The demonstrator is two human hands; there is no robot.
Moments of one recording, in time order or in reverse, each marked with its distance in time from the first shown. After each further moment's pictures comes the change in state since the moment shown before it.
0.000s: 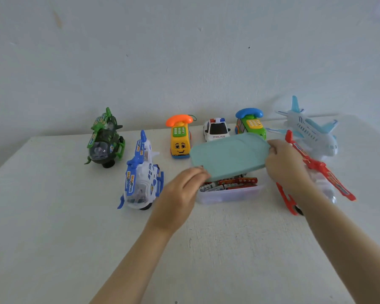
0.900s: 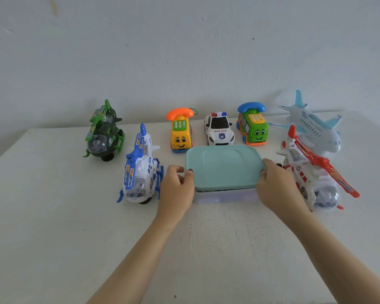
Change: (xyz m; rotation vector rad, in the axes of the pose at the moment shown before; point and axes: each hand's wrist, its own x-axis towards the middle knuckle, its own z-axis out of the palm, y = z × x) left_hand 0.015 0.013 0.007 -0.444 -0.041 -1.075; right_hand -0.039 0.014 0.020 -0.178 -0.126 -0.007
